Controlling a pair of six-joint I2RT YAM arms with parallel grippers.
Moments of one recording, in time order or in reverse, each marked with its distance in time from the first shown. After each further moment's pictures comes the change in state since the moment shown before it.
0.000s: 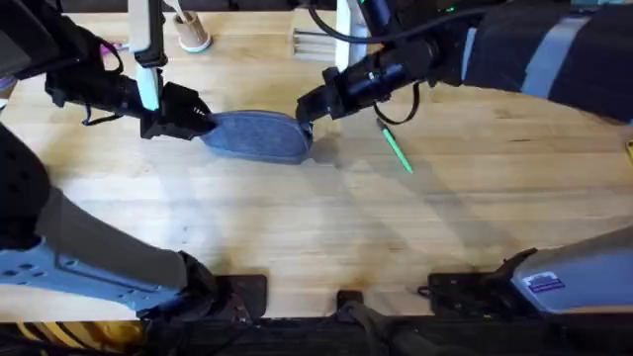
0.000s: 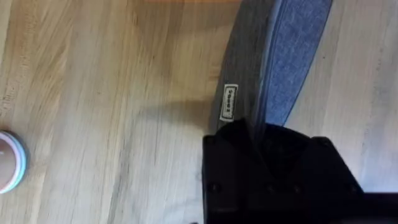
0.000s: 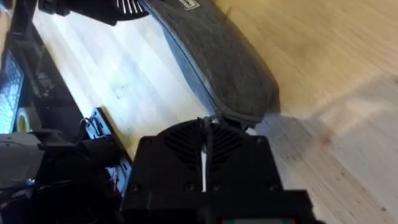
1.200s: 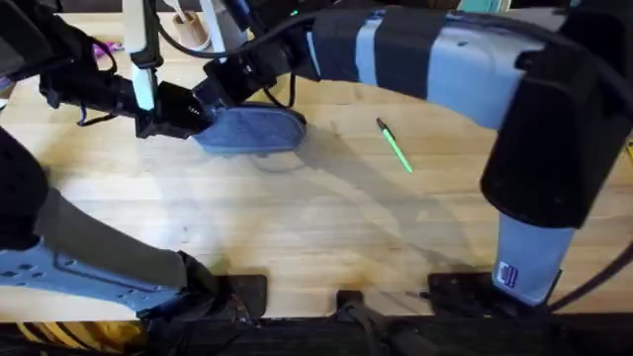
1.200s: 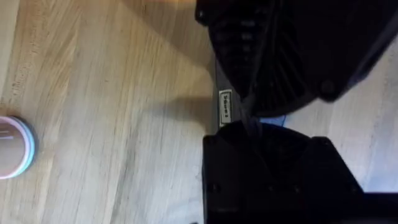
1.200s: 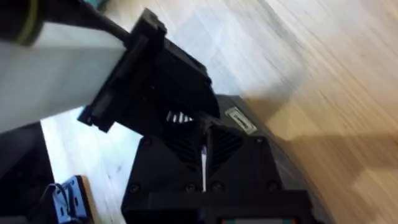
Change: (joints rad) left arm 0.018 0.000 0.002 0.016 -0.005 0.000; right arm 0.265 0.452 0.547 0.144 0.175 -0.032
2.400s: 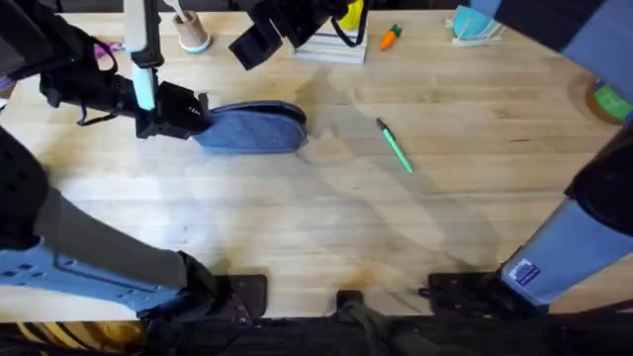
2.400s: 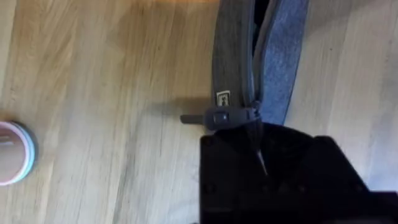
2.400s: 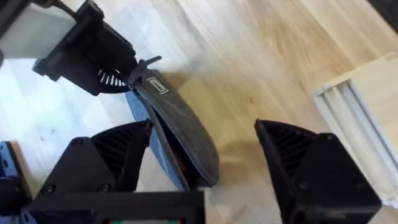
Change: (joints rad) left arm -0.002 0.000 0.003 -0.008 -0.004 0.000; right arm -0.185 -0.194 0.071 -0.330 0.095 -0.304
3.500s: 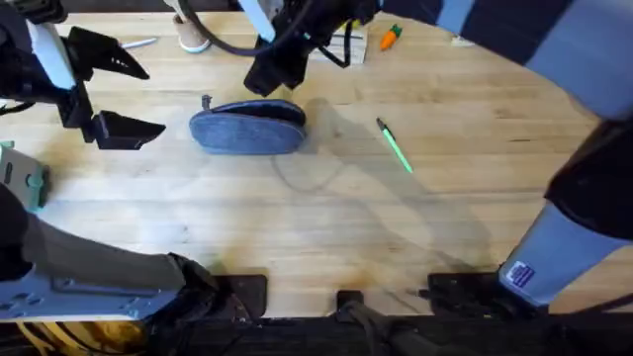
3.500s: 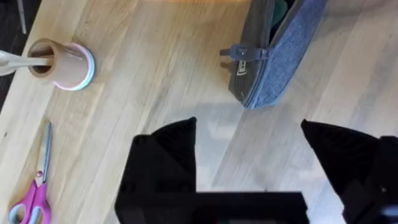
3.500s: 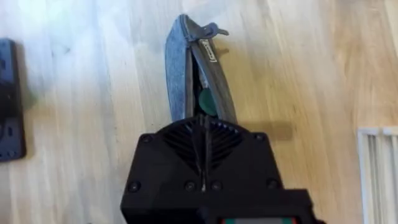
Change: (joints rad) left arm 0.207 -0.096 0.185 -0.212 0.023 0.001; right arm 0.075 0.041 0.005 -0.129 -0.104 -0.391
